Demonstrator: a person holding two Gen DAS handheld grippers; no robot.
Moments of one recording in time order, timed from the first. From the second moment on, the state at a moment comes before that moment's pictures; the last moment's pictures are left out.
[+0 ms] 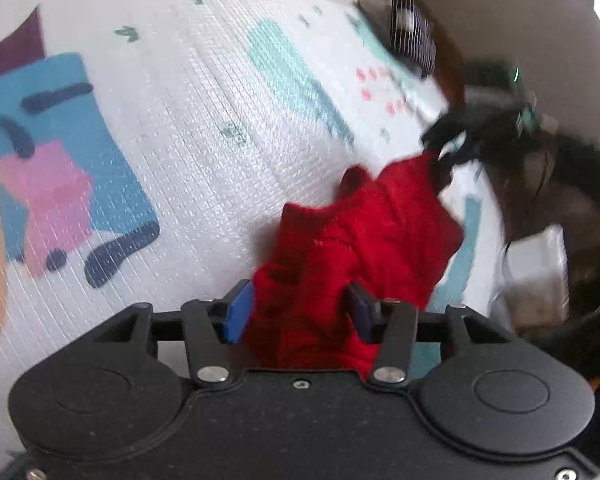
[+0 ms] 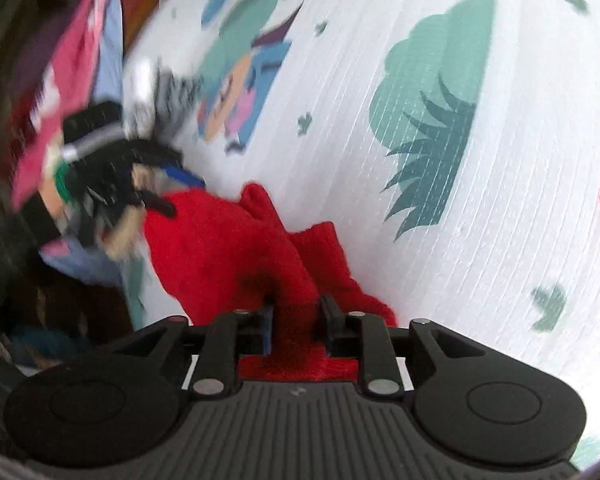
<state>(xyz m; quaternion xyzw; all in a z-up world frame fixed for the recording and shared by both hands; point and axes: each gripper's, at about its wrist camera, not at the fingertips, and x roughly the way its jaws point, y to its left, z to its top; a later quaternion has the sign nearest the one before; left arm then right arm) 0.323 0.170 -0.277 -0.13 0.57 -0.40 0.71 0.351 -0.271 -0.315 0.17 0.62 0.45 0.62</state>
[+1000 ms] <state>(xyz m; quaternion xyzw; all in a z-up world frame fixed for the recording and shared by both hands) 0.242 0.194 -0.282 -0.37 0.39 -0.42 0.74 0.303 -0.307 -0.320 0.30 0.55 0.47 0.62</state>
